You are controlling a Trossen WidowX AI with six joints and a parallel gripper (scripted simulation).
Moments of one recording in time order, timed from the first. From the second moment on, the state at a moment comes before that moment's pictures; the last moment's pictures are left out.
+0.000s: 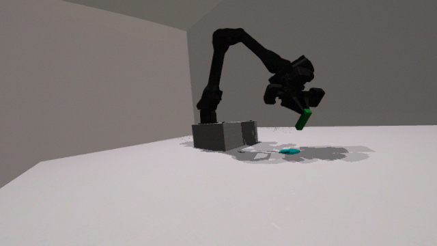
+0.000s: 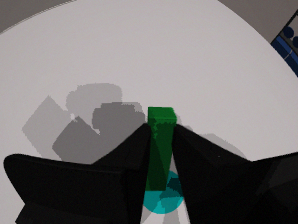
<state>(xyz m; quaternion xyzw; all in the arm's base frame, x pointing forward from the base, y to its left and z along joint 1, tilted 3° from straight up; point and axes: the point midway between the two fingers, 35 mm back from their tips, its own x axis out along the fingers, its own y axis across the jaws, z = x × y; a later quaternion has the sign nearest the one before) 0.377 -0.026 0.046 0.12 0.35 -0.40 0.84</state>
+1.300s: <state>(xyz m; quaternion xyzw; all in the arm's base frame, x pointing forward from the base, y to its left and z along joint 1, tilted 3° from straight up) 0.366 -0.015 0.054 0.08 0.23 -0.42 0.87</state>
